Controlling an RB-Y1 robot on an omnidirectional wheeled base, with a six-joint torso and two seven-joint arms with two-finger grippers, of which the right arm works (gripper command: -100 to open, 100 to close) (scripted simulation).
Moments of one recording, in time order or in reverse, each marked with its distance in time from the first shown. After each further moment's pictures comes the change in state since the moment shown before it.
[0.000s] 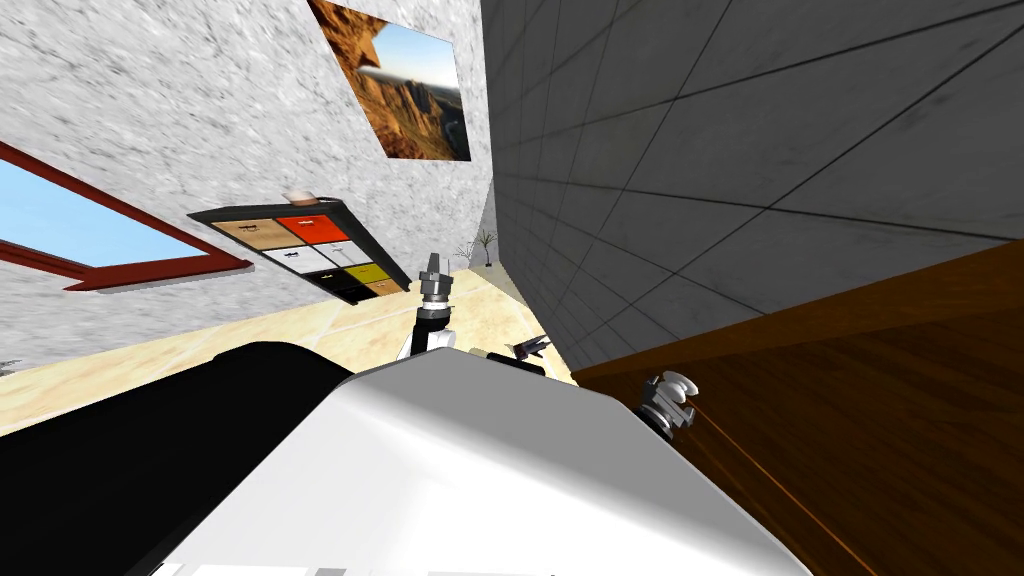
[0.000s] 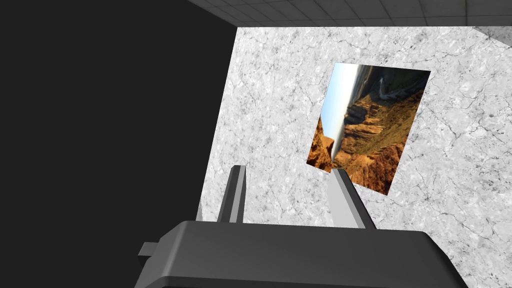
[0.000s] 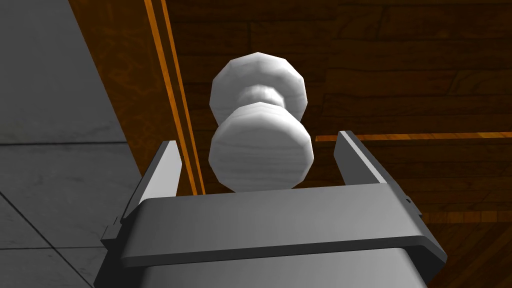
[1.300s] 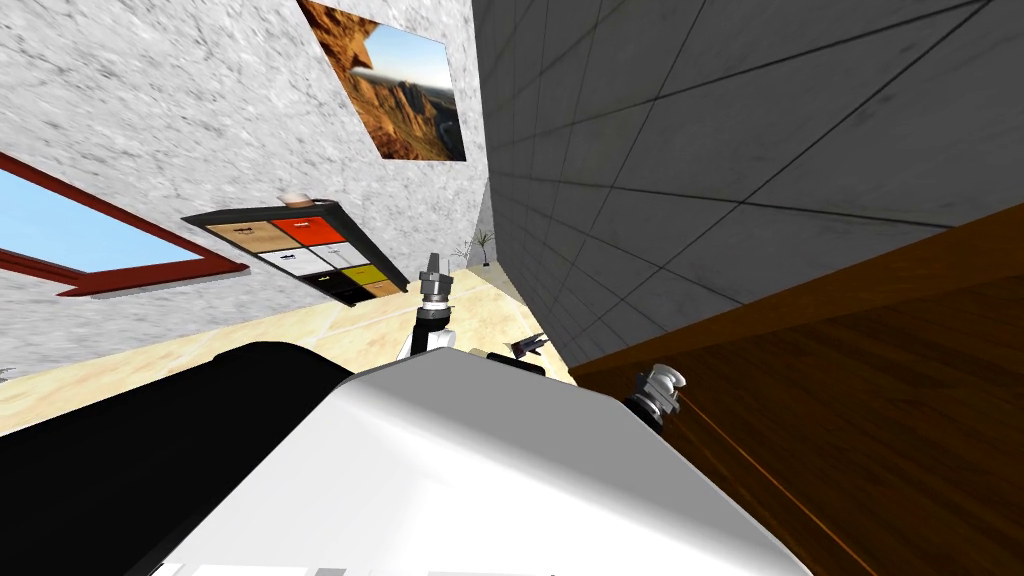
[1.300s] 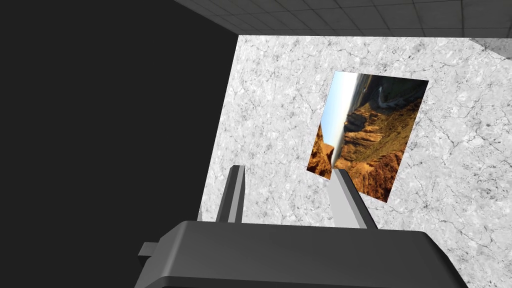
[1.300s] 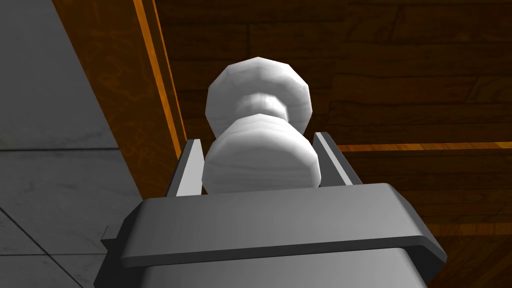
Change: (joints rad) arm -0.026 0.003 0.066 -0.045 -0.077 0.003 0.084
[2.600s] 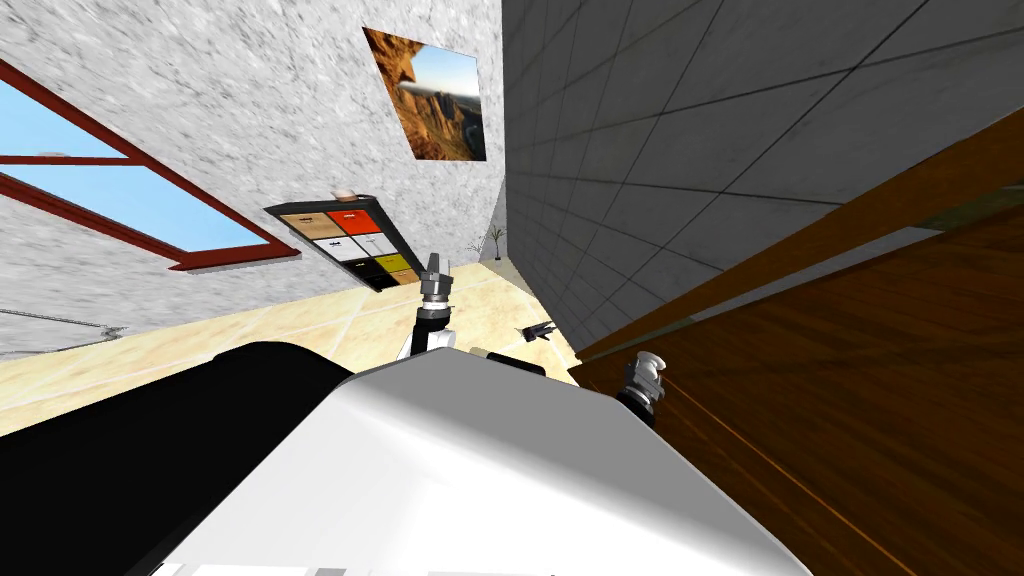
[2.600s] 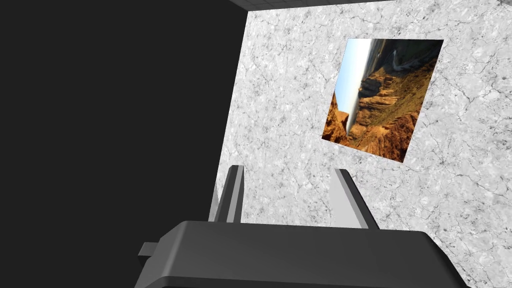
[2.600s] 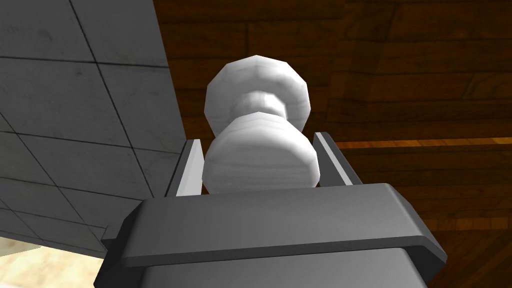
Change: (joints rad) arm 0.017 -0.020 0.091 -0.069 0.063 0.027 -0.038
